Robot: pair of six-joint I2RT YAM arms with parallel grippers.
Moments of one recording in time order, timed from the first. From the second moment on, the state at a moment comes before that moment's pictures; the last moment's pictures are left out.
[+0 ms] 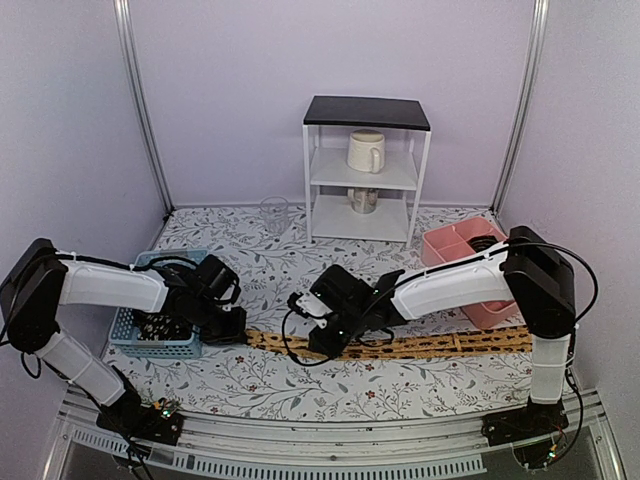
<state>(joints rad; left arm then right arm) -0.66 1.49 0.68 -0.35 0.11 -0.71 1.09 2.01 1.30 -0.27 -0.09 0.14</state>
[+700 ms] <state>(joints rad) -0.66 1.37 0.71 -0.40 0.15 -0.73 1.10 1.95 1.21 -0.19 -0.11 0.28</state>
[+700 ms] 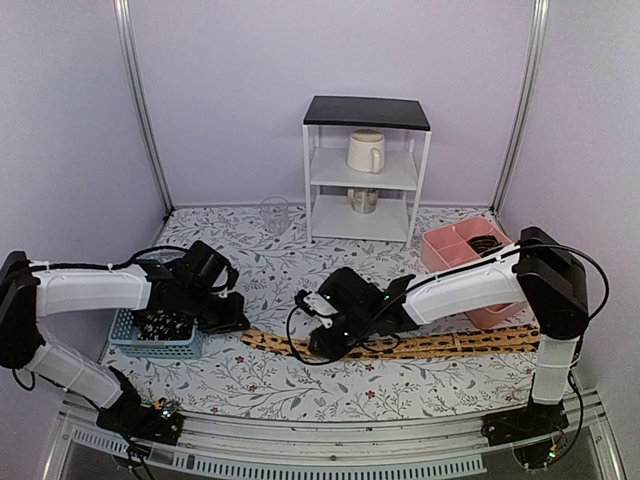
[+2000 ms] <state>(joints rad) -0.62 1.49 0.75 -0.47 0.02 -0.72 1.10 1.96 1.12 -0.06 -0.02 0.44</state>
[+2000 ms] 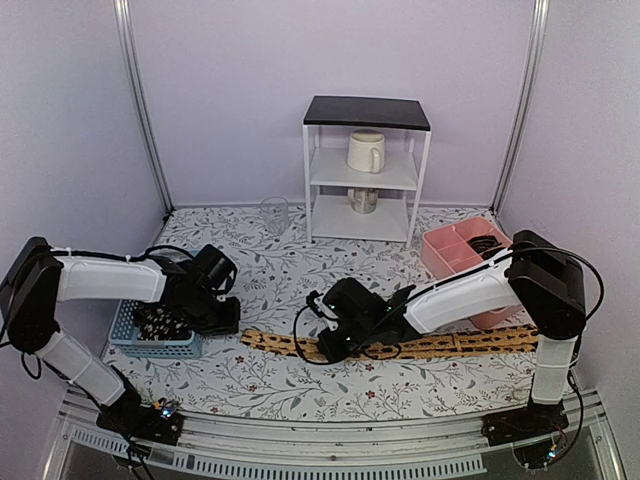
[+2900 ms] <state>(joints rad) -0.62 1.54 0.70 -0.32 0.13 -0.70 1.11 2.16 1.37 0.04 -0.16 0.62</state>
